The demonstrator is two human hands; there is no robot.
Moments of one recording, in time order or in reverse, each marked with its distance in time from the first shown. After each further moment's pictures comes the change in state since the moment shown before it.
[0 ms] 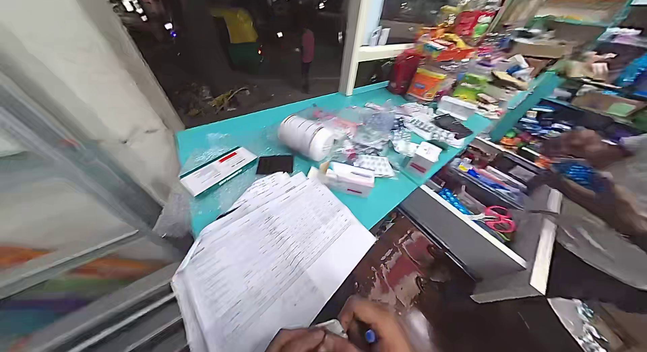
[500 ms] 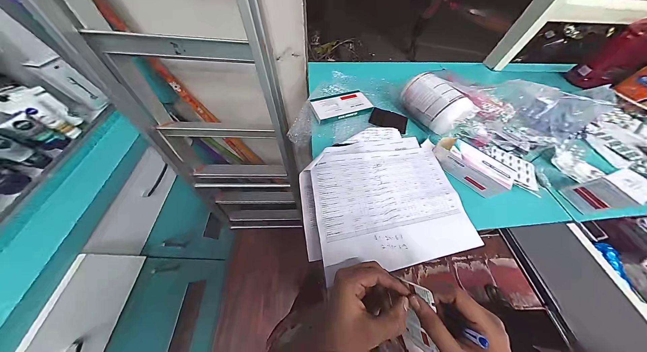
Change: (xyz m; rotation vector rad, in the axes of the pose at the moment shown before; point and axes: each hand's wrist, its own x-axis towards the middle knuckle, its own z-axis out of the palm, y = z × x) left_hand -0.020 -0.011 -0.004 -0.378 0.068 -0.163; right_hand -0.010 0.002 0.009 -0.127 -0.070 -0.001
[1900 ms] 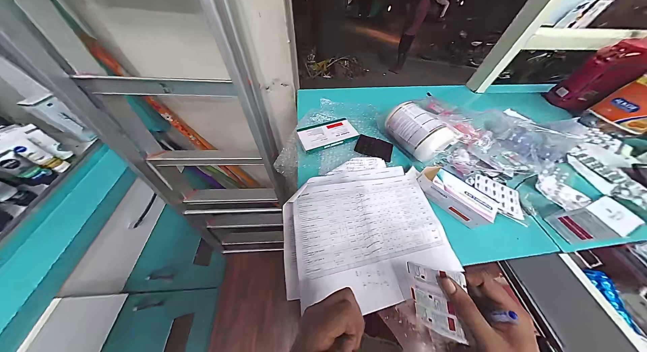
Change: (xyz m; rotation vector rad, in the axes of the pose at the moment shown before) left_hand 0.033 0.031 -0.026 0.081 -0.154 0.136; right_hand 0.066 0.023 -0.050 0.112 0.104 0.049
